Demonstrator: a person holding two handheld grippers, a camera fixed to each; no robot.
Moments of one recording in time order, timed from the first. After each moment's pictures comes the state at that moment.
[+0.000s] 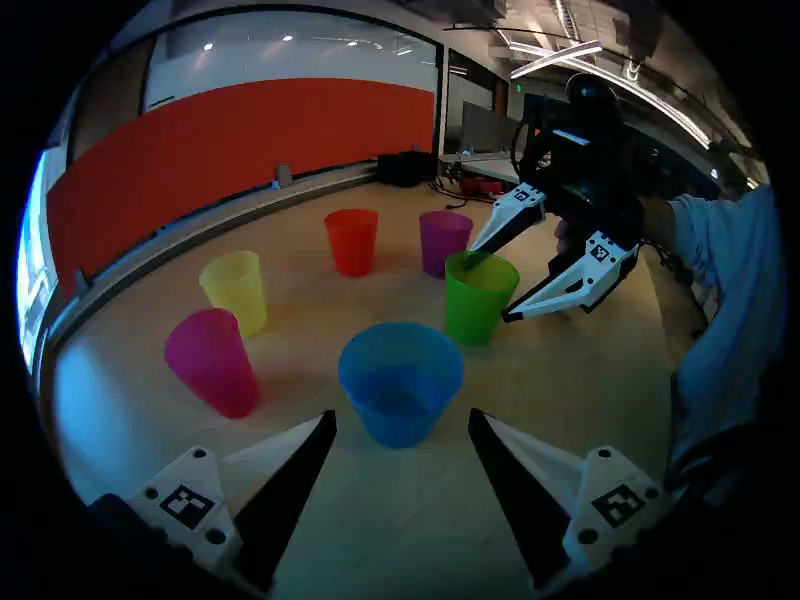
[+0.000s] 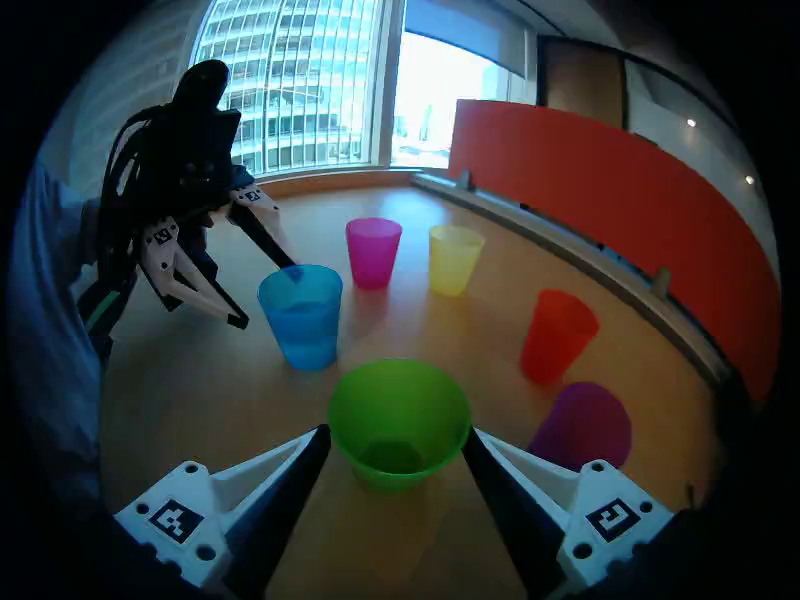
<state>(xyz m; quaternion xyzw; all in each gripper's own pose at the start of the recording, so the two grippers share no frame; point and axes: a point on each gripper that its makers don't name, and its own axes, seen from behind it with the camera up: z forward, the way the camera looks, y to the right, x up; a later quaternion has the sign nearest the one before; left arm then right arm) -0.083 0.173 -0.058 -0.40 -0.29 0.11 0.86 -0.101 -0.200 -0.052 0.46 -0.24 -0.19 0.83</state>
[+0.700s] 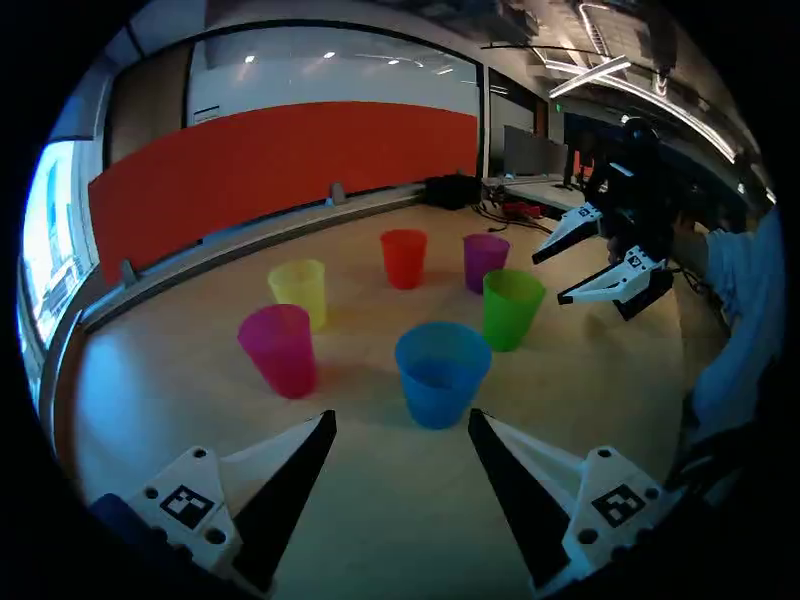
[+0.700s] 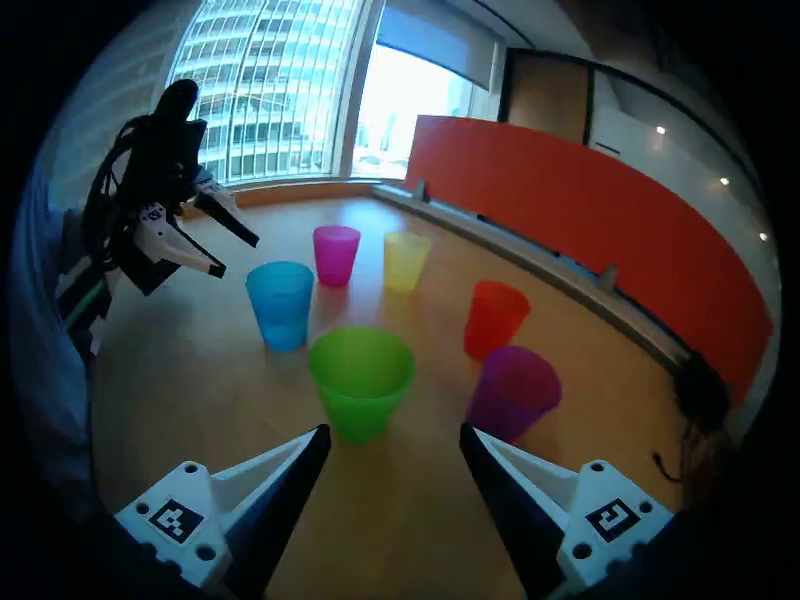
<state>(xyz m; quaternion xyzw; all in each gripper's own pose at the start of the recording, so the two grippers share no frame) -0.054 0.125 -0.063 -0.32 -0.25 0.10 0.91 -0.079 -0.144 -0.068 0.39 -0.21 -0.19 0.88</state>
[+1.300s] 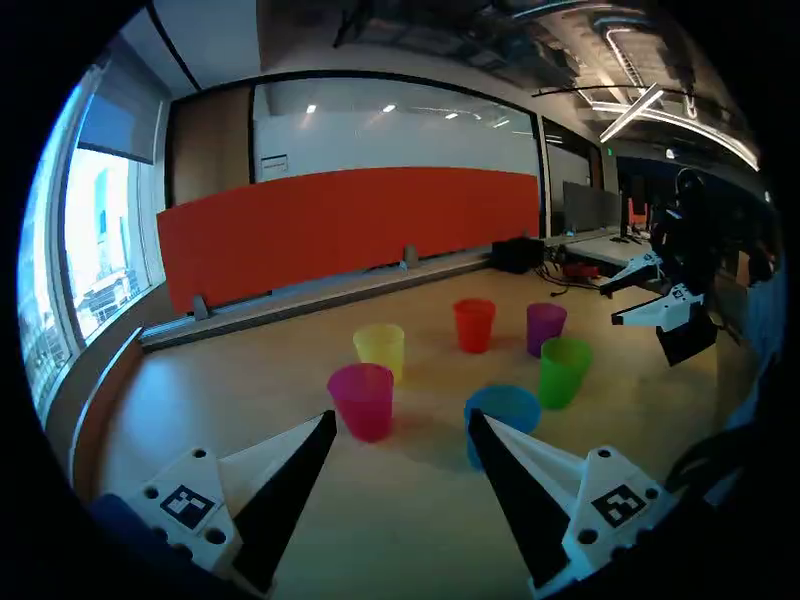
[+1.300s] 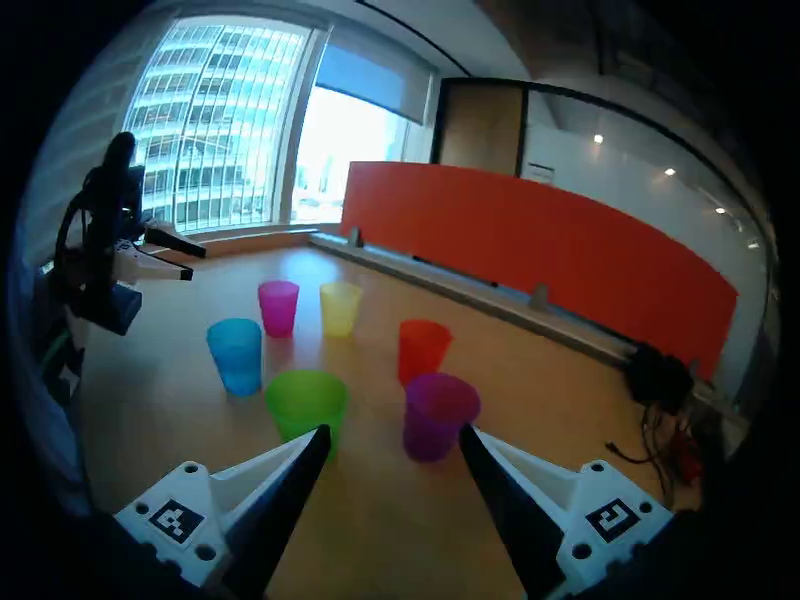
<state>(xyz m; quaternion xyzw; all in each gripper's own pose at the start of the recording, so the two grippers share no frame) 0.008 0.082 -0.043 -0.22 -0.15 0.08 0.96 -0.029 -0.108 -0.060 0.30 -0.14 -0.13 0.93</state>
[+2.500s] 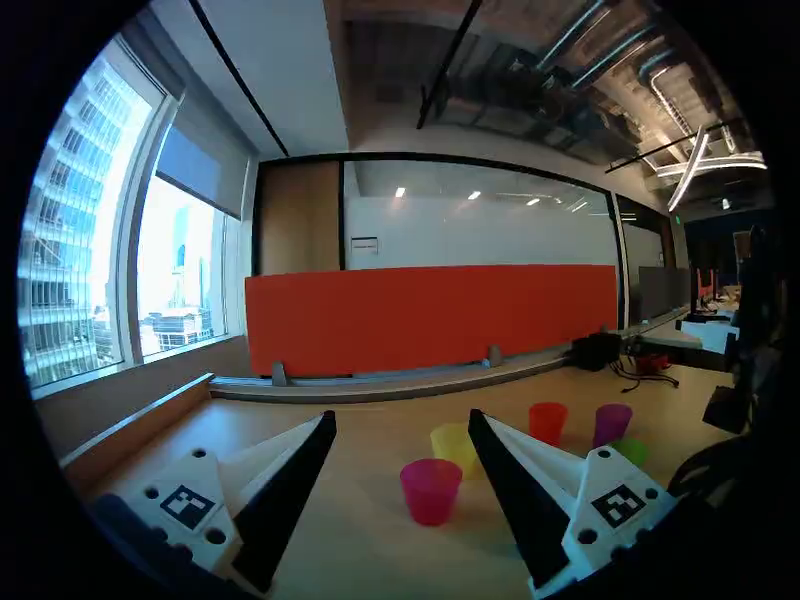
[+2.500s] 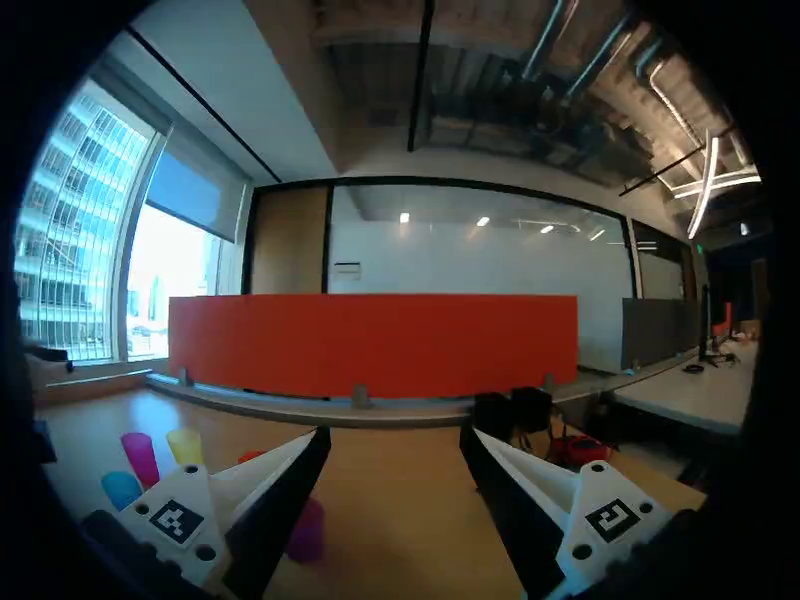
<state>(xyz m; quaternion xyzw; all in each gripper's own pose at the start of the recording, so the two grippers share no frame) 0.086 0.049 -0.021 -0.07 0.00 0.02 1.00 0.081 -0.014 -0.018 0.00 0.05 0.00 1.00</state>
